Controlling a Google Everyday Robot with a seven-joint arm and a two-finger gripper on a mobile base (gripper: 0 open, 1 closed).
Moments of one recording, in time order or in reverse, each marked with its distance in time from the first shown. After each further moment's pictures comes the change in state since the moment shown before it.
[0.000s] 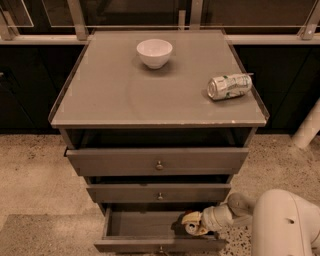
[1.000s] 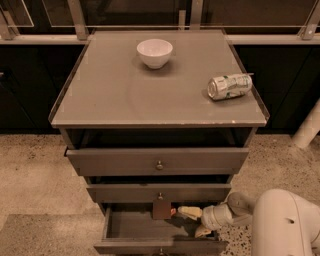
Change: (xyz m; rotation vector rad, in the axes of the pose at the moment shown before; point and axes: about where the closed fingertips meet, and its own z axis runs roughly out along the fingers) arm 0.000 0.000 0.000 0.000 0.000 0.000
